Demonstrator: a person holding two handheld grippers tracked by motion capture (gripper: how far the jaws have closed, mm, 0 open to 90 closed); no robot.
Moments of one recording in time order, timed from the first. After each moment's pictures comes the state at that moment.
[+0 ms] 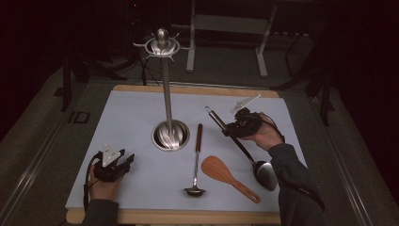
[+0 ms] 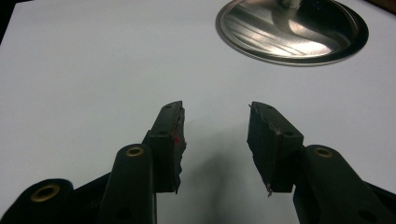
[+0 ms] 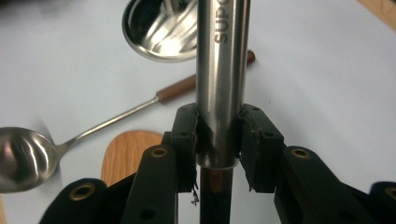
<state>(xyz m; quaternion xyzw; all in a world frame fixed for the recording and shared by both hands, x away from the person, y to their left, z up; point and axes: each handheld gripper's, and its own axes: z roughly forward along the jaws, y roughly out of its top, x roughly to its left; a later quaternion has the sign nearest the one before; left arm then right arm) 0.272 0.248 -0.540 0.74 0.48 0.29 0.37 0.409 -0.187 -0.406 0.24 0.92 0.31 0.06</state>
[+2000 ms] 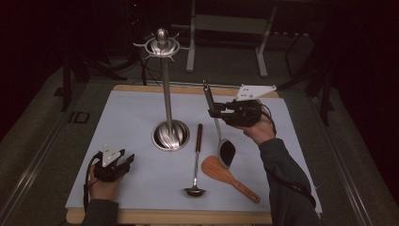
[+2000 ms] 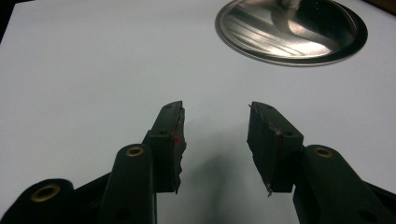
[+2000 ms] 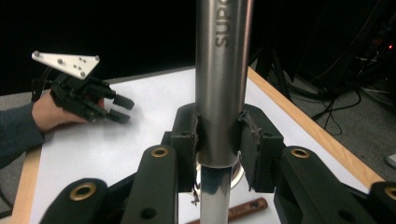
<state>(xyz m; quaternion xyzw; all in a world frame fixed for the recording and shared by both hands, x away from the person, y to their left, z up) 0.272 0.248 -0.540 0.74 0.48 0.29 0.38 0.386 -0.166 -0.345 0.15 0.83 0.53 0.12</state>
